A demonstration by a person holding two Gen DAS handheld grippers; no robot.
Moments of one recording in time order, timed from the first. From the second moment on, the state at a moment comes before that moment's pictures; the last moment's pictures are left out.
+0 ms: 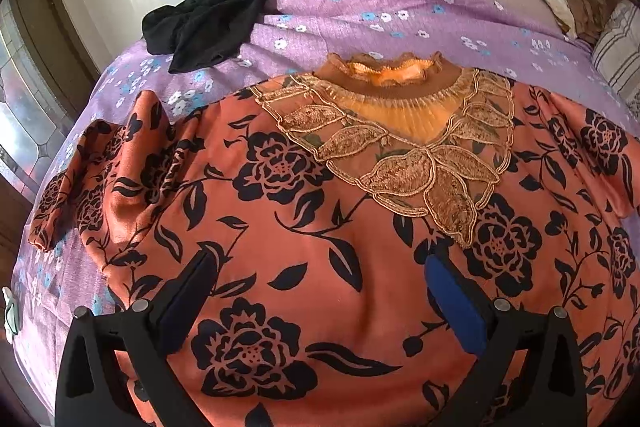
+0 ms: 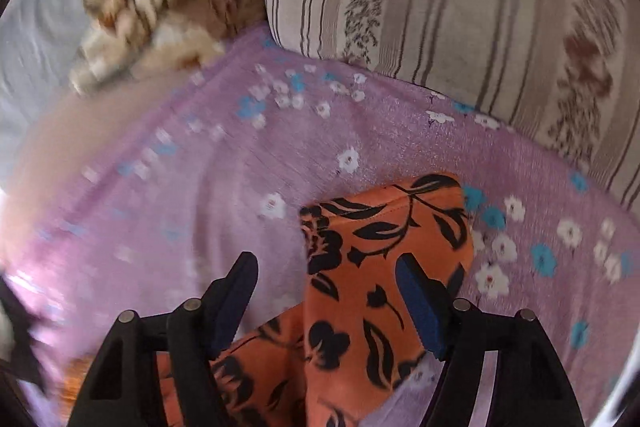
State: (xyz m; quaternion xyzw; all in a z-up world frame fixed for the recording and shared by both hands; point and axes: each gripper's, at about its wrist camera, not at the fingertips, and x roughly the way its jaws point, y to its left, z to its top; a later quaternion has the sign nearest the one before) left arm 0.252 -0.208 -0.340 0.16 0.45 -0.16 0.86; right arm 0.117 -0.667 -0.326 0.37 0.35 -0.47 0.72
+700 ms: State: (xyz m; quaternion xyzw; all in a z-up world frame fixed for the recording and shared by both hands) left arm 0.246 -0.204 -0.318 0.14 0.44 -0.17 0.87; right arm -0.011 -0.692 -0.319 0.61 0.17 -0.32 0.70
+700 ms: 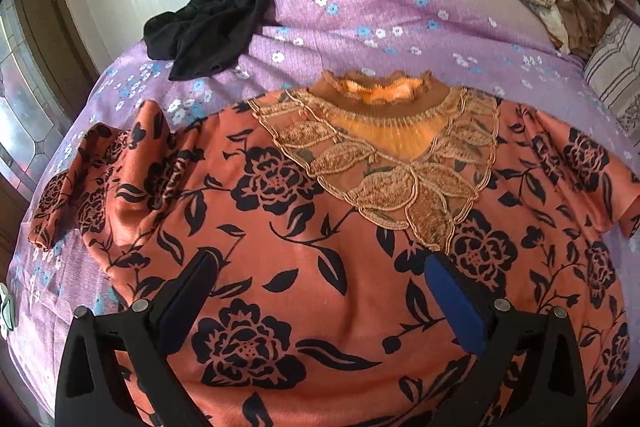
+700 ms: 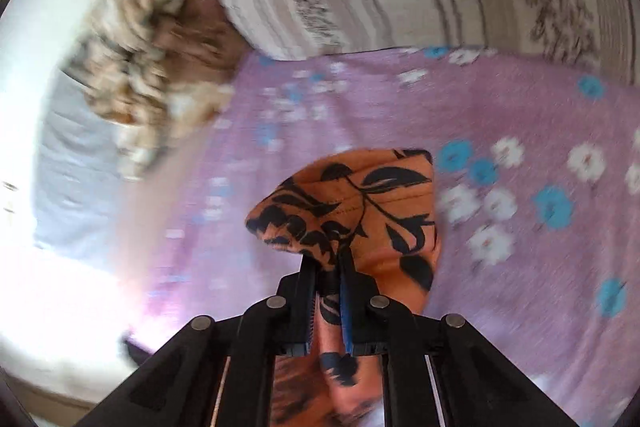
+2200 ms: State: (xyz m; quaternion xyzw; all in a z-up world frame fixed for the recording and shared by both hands) left arm 0.313 -0.103 -0.295 0.09 0.45 -0.04 0.89; right arm 0.201 -0.451 -0.274 0.52 0.32 -0.05 0.79
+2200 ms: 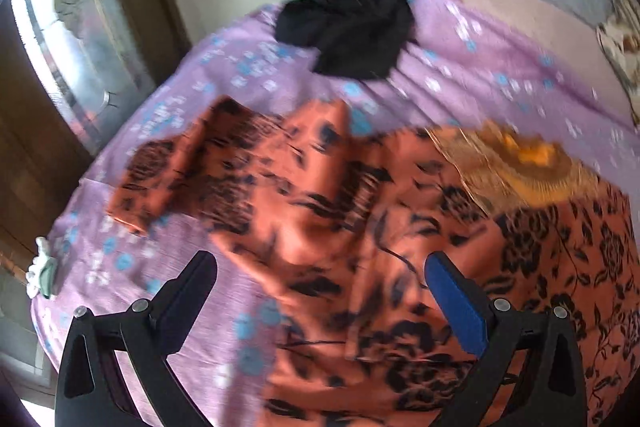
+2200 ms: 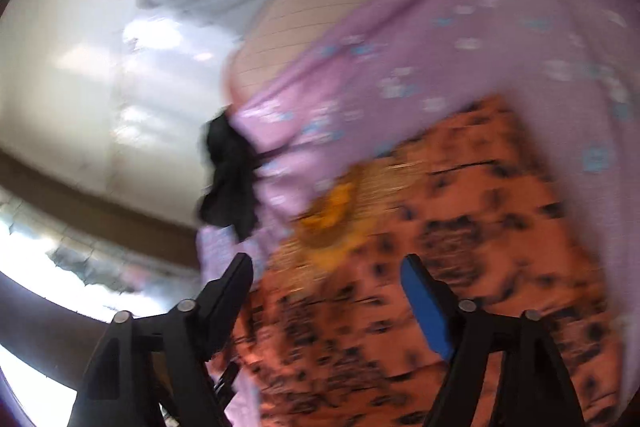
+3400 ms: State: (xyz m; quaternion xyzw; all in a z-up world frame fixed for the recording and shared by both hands) left arm 0.311 -0.130 -0.332 0.12 0.52 -0.06 0.85; right arm 0.204 -0.395 -0.312 0.39 0.46 -0.09 0.79
